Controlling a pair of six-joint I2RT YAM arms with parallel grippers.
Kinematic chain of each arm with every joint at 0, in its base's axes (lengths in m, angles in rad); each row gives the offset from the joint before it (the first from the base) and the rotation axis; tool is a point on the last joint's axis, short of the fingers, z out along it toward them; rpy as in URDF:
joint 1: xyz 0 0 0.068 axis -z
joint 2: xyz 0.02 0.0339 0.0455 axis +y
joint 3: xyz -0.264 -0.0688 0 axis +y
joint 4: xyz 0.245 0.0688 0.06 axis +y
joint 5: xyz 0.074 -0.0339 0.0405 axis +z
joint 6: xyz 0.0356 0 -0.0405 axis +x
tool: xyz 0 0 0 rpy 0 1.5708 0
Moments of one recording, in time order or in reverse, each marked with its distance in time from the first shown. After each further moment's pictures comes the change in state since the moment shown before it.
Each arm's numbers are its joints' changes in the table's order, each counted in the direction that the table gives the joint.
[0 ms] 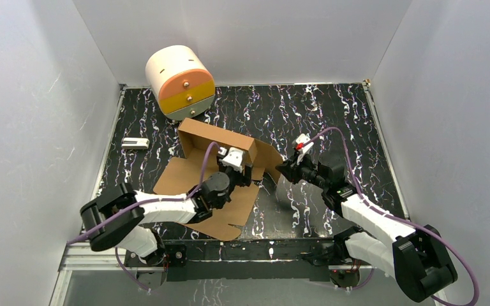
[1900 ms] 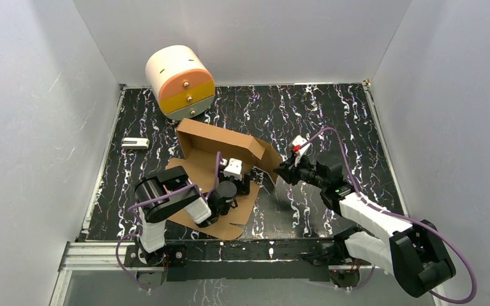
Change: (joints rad) left arm -0.026 0.418 0.079 -0.357 0.047 -0.109; right arm 0.000 0.036 0.001 -0.012 0.050 -0.046
